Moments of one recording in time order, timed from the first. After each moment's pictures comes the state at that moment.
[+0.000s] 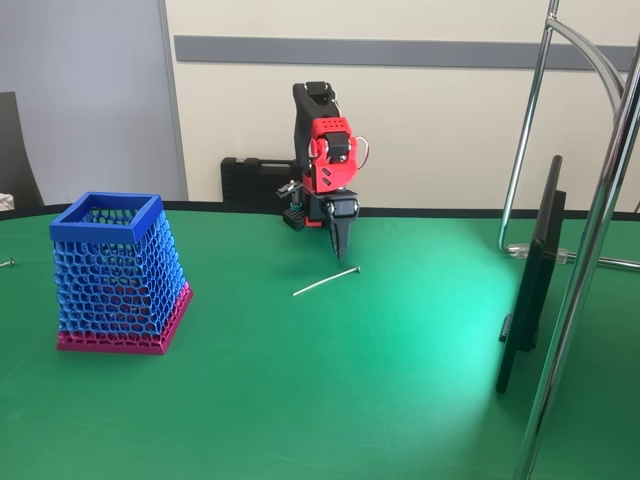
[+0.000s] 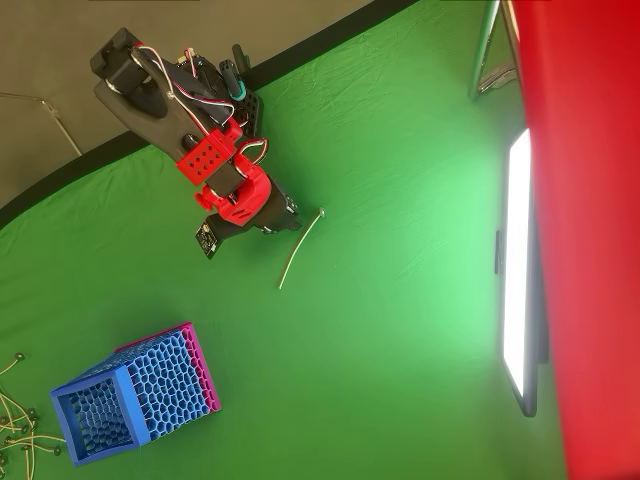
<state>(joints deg) -17.2 116.5 141.8 53.6 1.8</state>
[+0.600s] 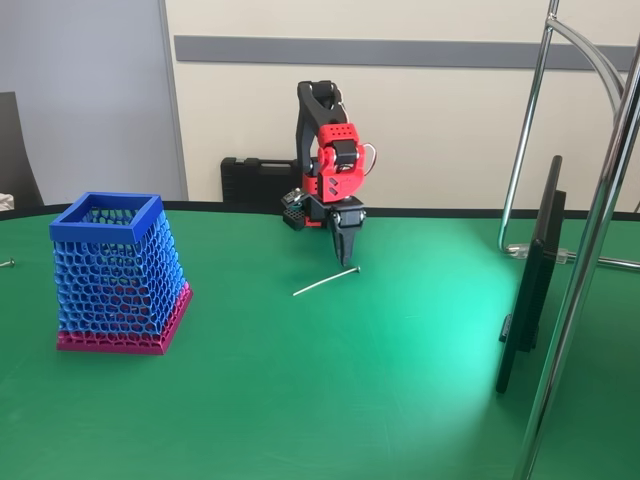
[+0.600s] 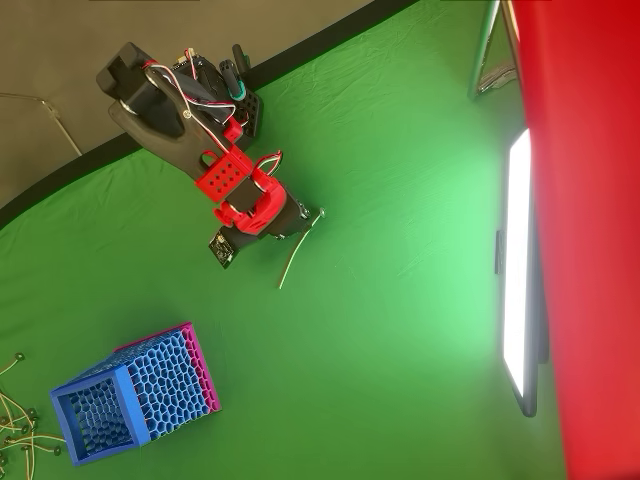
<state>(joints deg) -19.1 103.3 132.7 55.9 1.5</state>
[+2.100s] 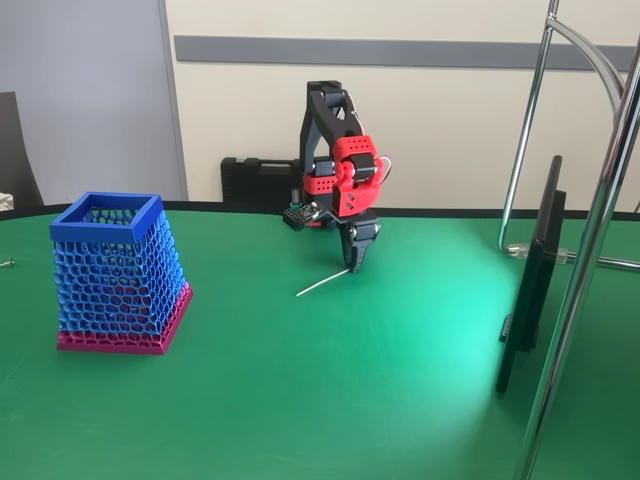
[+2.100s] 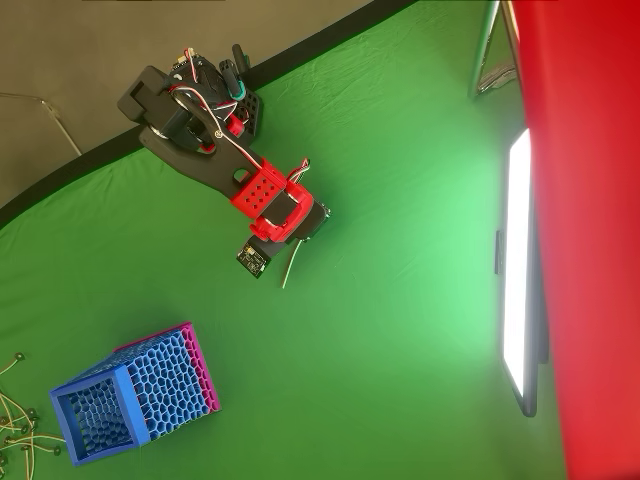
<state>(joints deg) -23.4 85.8 119.4 61.6 -0.6</state>
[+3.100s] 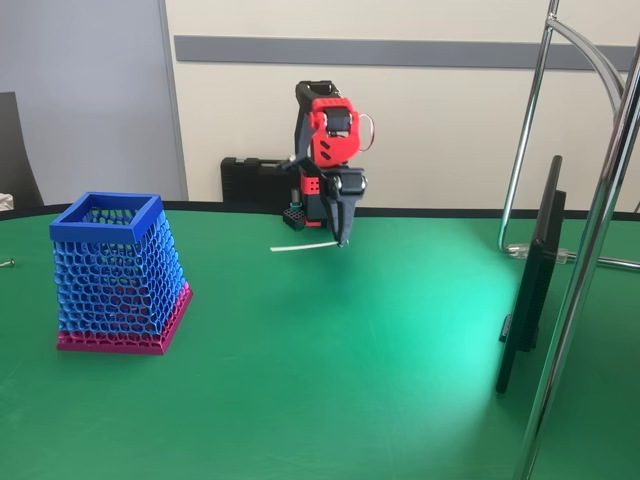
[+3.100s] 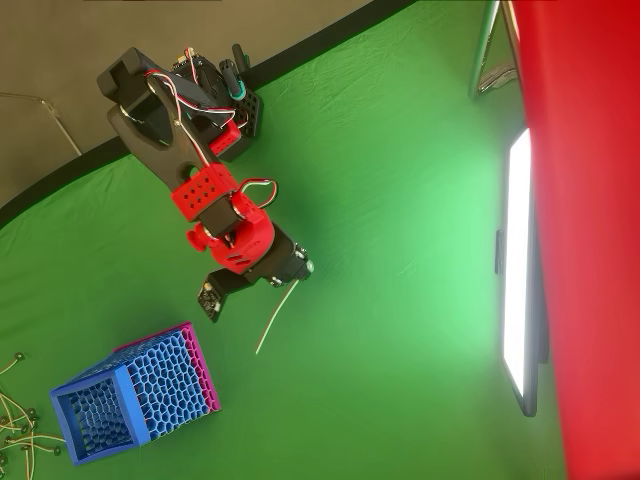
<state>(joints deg) -9.4 102.5 105.6 55.5 -13.7</state>
